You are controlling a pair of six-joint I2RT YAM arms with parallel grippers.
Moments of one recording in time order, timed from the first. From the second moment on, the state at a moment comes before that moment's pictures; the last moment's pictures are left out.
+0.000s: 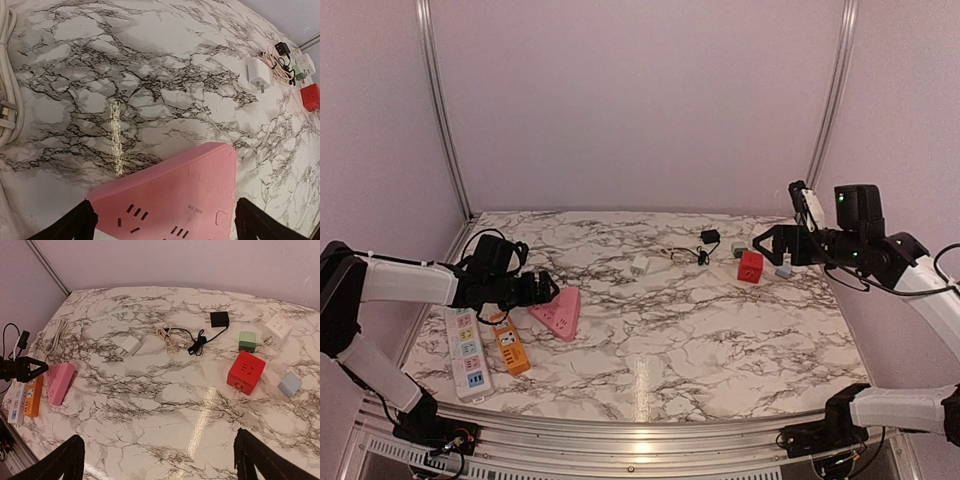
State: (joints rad) left arm -0.47 1.51 0.71 0.01 0.09 -0.52; right arm 0.33 0.98 1.00 -0.56 -0.22 0.20
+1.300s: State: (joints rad) left arm -0.58 1.53 0.63 0.06 0.02 -0.57; right arm 0.33 0.97 0.94 -0.52 -0.26 0.24
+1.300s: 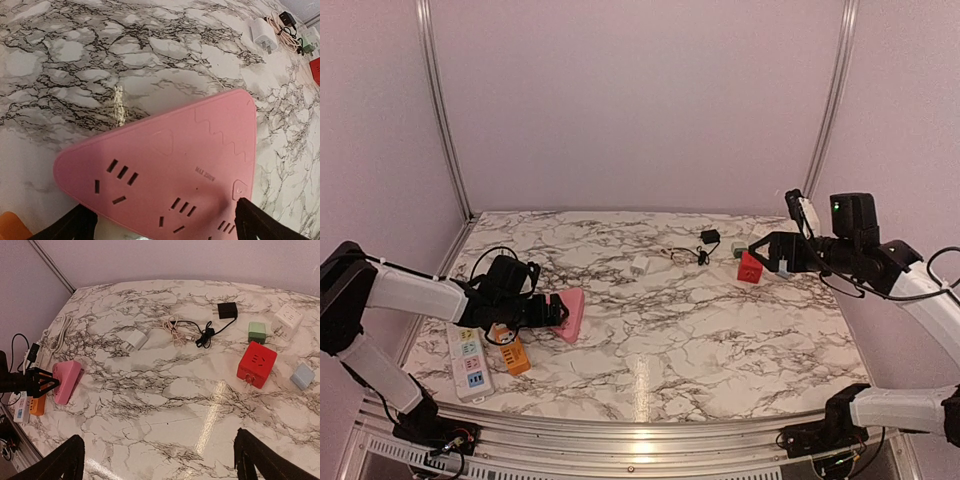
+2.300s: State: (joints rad) left arm -0.84 1.78 0.86 0.25 0.14 -0.66; right arm 0.33 0.96 0.88 -0.46 -0.30 0.29
